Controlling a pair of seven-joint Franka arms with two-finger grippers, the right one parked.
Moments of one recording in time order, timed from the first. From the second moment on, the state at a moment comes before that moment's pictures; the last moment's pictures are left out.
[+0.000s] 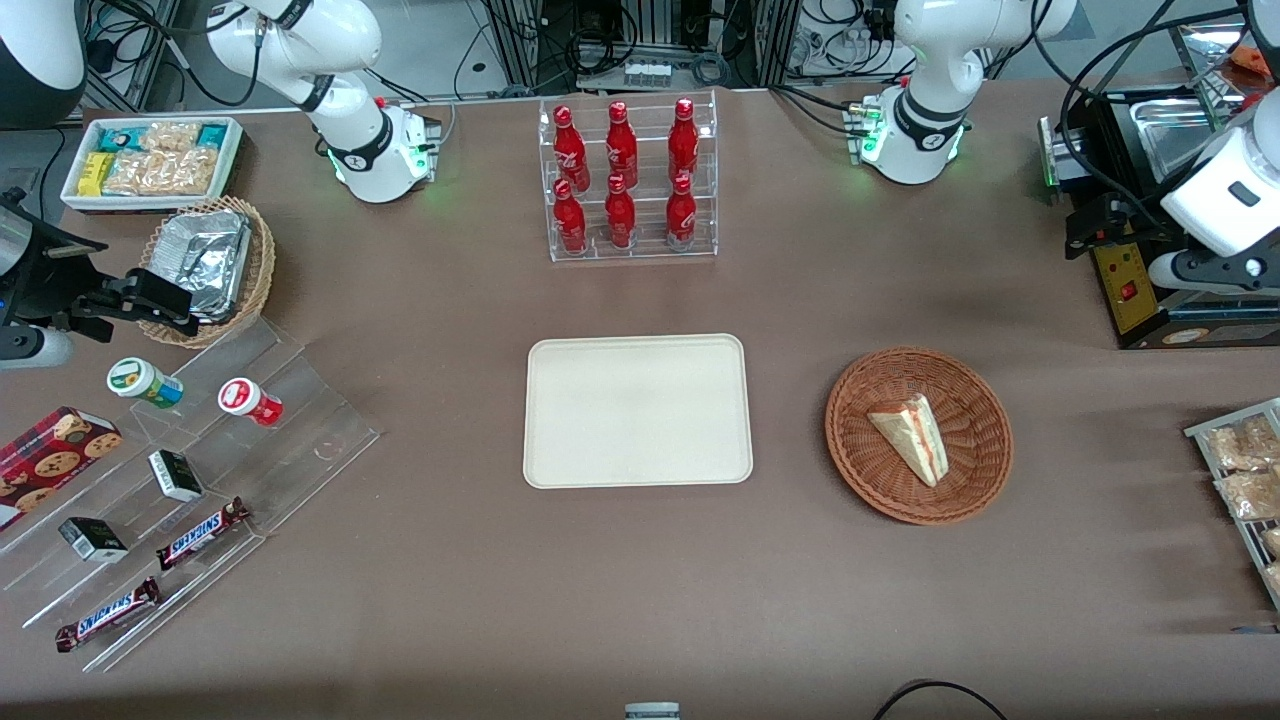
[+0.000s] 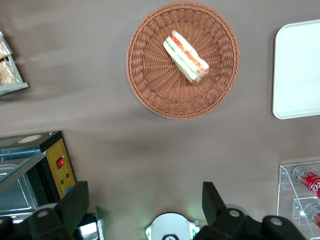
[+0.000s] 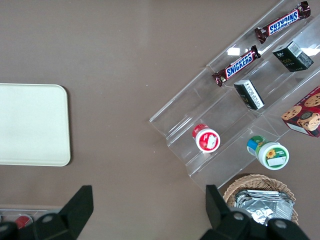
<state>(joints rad) 0.03 -0.06 -0.07 -1.63 0.01 1.44 0.08</state>
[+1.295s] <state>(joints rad) -0.05 0.17 -0.08 -1.97 0.01 2.12 -0.60</state>
